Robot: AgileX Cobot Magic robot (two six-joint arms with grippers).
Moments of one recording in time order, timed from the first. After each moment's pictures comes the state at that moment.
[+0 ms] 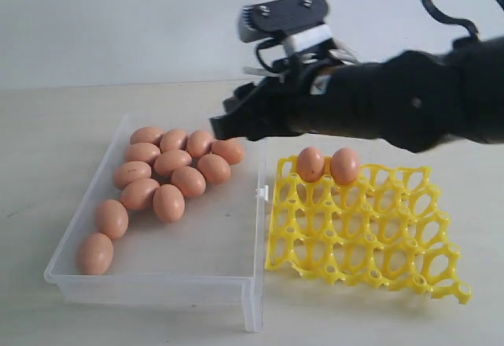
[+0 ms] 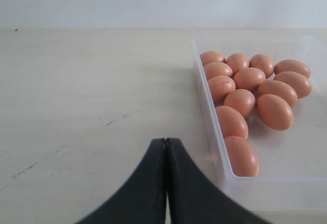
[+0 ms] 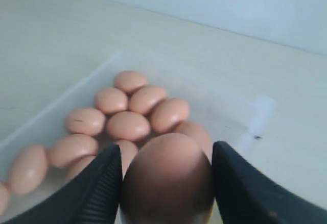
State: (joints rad) left arm -0.05 0.01 0.00 -0.19 0.37 0.10; right arm 0.66 1.62 -0.91 0.31 -0.11 -0.20
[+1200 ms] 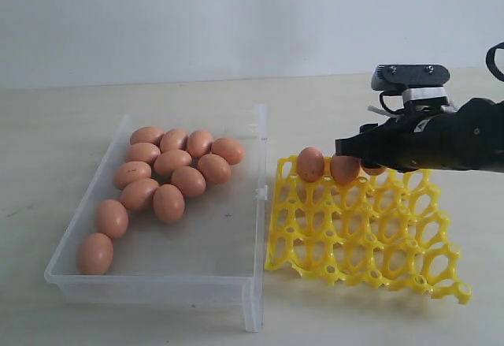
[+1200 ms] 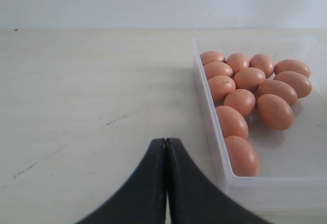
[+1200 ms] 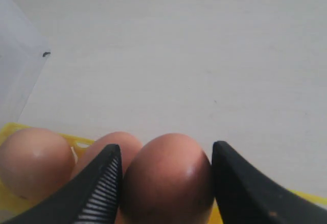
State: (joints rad) left arm -0.05 0.01 0.00 -0.19 0.37 0.10; right arm 0.29 1.79 -0.79 0.32 -0.17 -0.13
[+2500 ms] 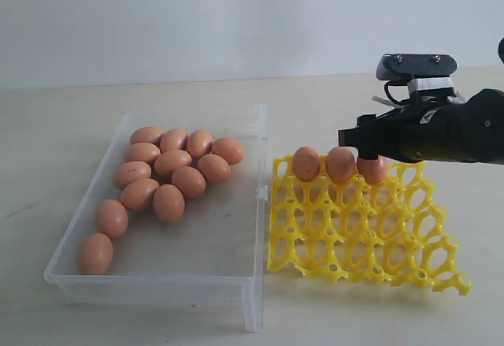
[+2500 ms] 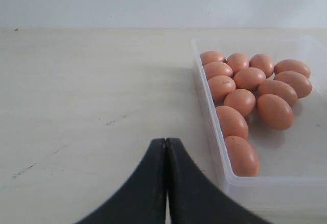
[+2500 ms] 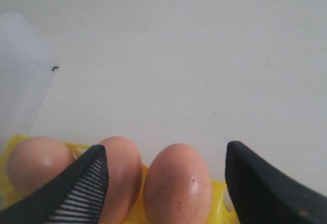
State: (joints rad) left arm -0.05 0.01 0.00 -0.19 0.37 0.10; right arm 0.29 1.74 -0.79 0.31 -0.16 -0.13
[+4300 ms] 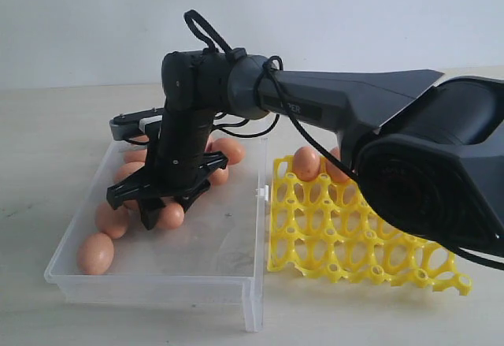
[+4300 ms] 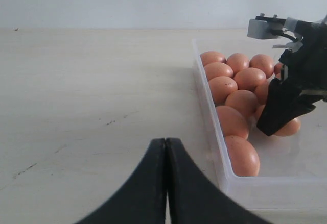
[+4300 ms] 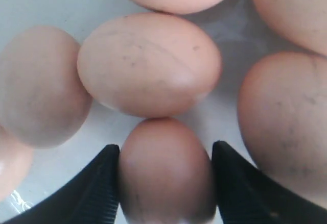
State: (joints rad) left arm -0.05 0.01 0.00 -0.19 0.37 0.10; right arm 0.75 2.50 -2.11 0.27 1.08 -0.02
